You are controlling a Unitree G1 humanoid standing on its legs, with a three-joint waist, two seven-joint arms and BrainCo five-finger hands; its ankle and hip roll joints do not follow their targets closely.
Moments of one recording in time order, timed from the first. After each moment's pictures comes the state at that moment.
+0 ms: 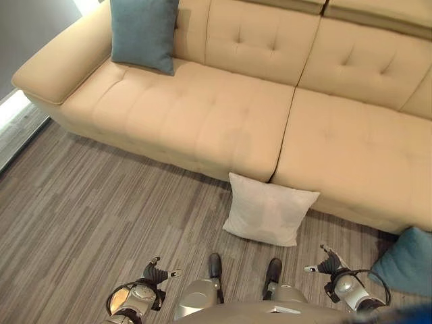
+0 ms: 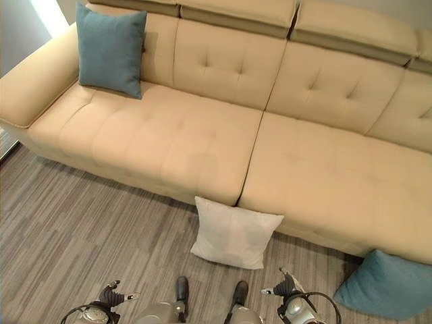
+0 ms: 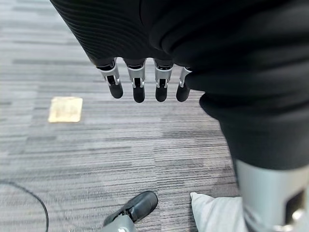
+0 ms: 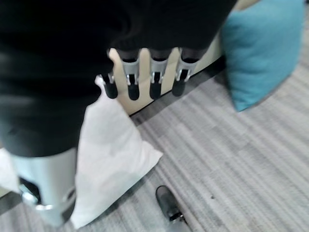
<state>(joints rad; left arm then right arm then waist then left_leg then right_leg) -0.09 0.30 -0.23 1.10 -0.03 -0.10 0.19 -0.14 -0.34 0.34 1.09 -0.20 -0.07 -0.25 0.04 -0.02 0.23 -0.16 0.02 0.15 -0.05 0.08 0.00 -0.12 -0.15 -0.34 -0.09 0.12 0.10</state>
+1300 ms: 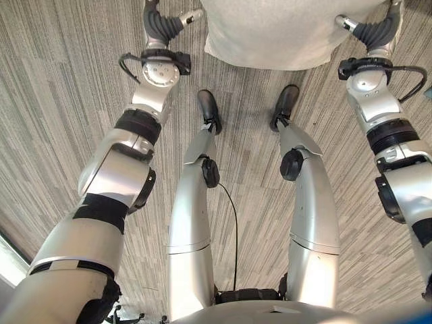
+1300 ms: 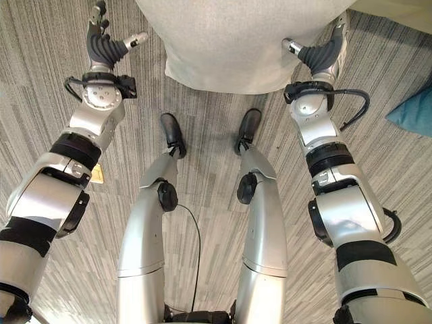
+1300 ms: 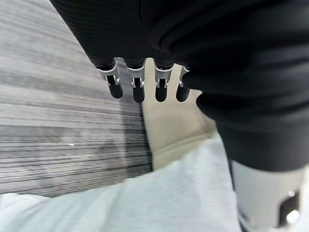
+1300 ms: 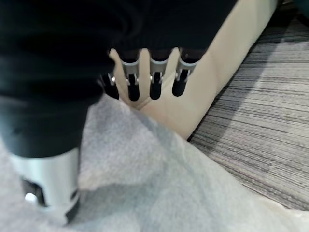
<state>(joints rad) -1.37 0.48 -0.47 0.99 -0.46 -0.18 0.46 -1.25 -0.56 0.38 0.92 0.16 -0.09 -0.64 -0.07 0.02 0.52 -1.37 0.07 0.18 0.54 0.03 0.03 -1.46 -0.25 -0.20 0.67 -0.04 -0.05</state>
